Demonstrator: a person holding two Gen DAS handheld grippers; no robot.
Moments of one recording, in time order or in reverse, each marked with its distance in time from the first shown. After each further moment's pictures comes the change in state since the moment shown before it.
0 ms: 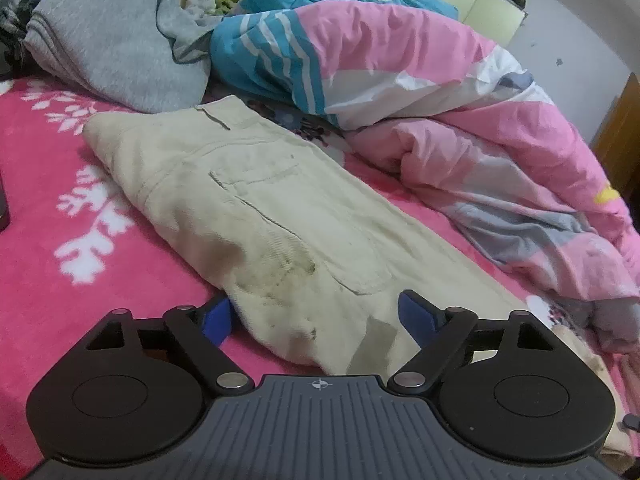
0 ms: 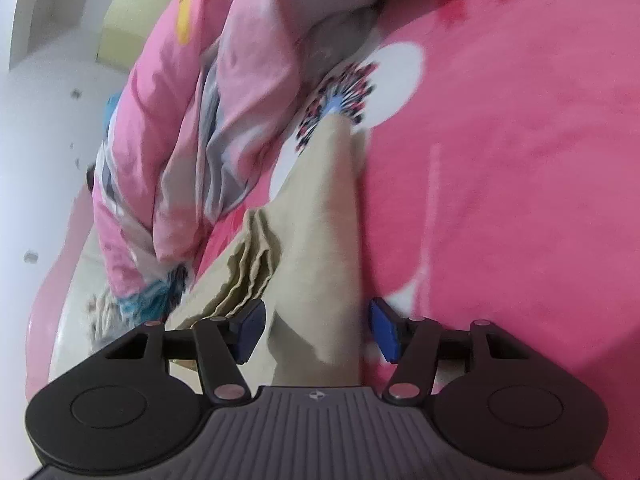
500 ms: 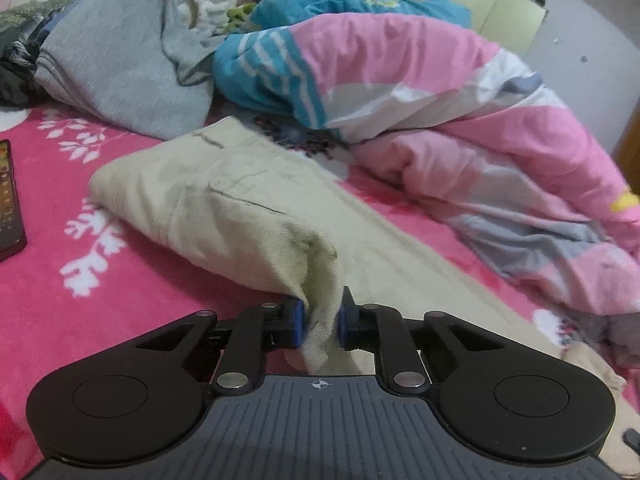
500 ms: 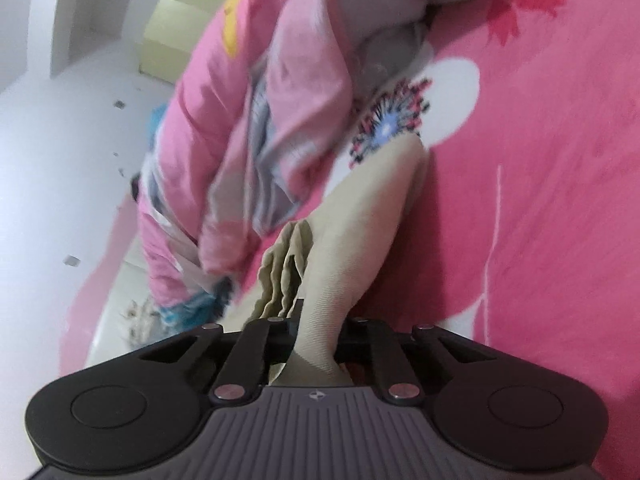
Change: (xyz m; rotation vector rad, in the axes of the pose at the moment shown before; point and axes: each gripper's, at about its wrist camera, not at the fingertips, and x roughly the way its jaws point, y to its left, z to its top) left arm -0.024 -0.048 0.015 -0.009 0.009 0.069; right arm -0.018 0.000 -0.001 -0.001 -0.091 0.157
